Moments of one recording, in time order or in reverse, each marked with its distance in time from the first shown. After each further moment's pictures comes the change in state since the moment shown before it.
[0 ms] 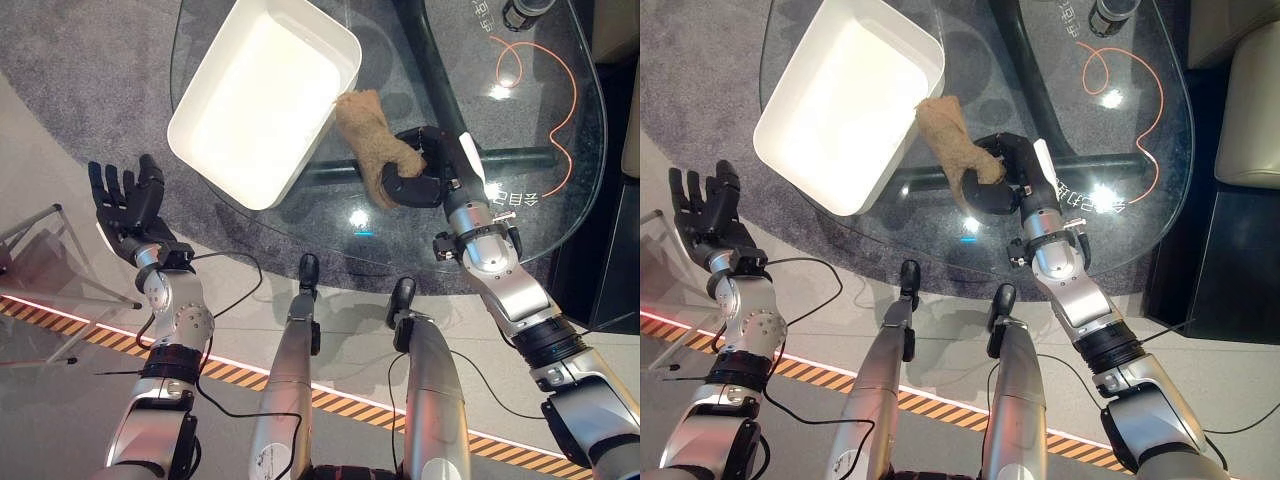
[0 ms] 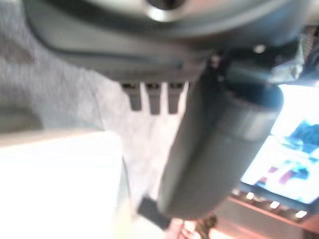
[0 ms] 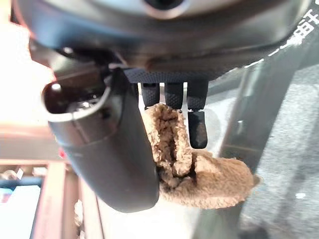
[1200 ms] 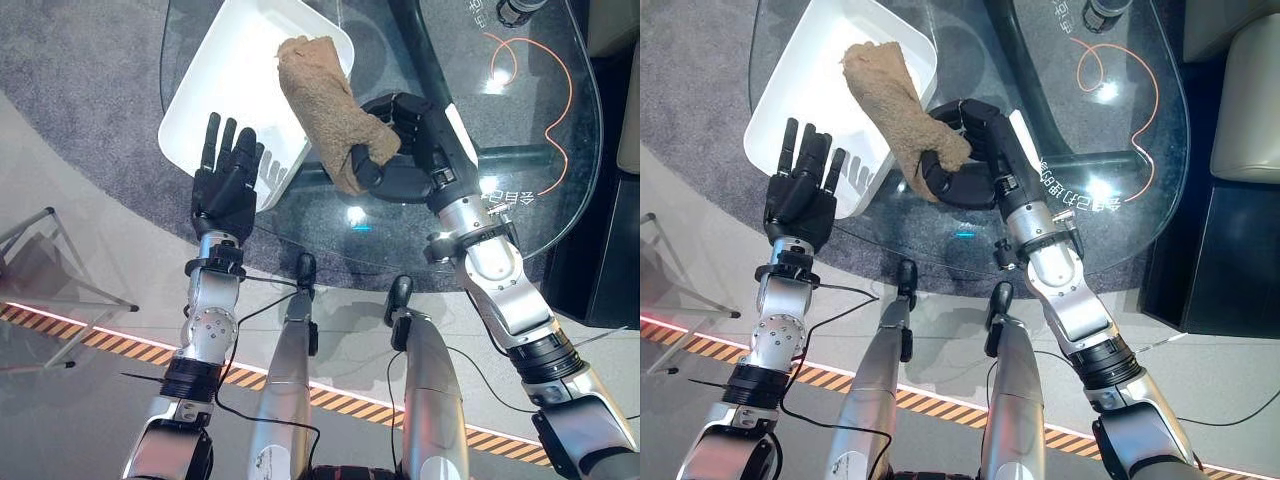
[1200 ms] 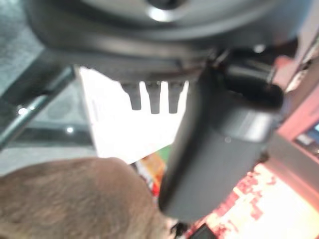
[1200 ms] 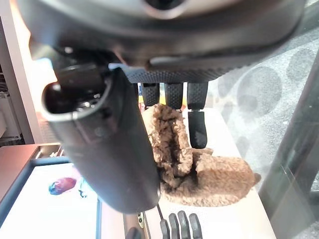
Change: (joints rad) left arm 0.065 -0.016 -0.089 -0.270 -0.201 0.391 -0.317; right arm 0.045 0.017 -0.022 -0.211 0.000 -0.062 0.175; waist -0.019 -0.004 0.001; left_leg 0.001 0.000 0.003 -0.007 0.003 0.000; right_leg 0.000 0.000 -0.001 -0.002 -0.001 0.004
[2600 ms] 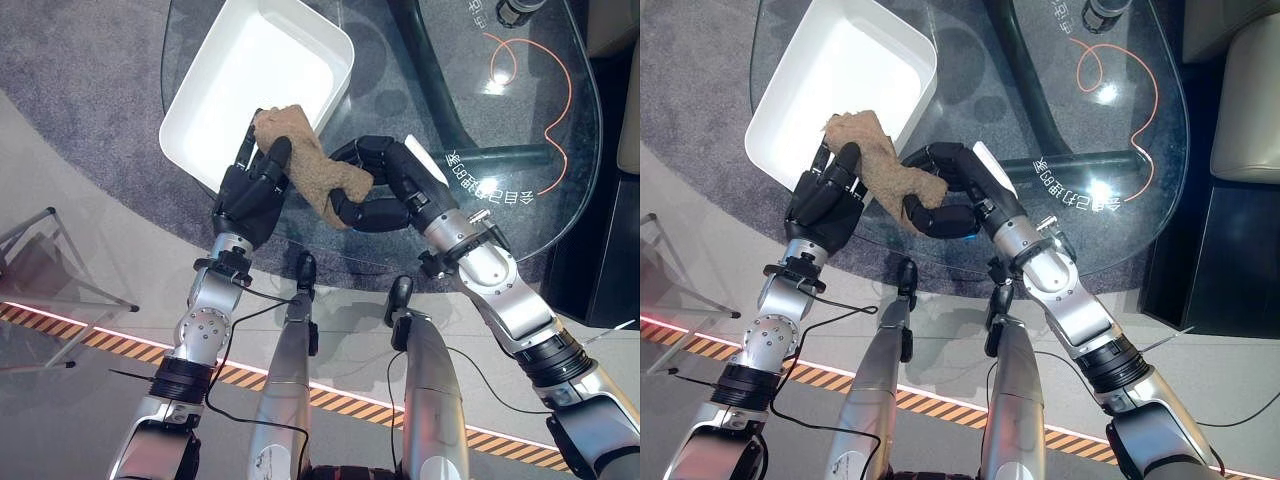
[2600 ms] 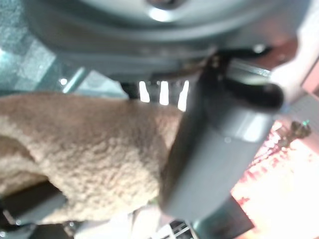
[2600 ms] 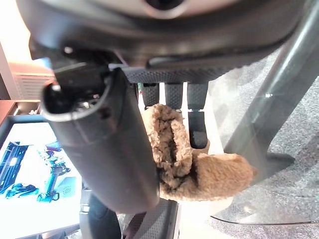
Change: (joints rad) left arm 0.002 0.043 -0.044 -0.022 -0.054 0.117 -0.140; right arm -0.004 -0.067 0.100 -0.012 0.000 0.060 0.121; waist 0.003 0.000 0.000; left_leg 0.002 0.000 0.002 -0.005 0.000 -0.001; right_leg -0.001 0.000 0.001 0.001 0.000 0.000
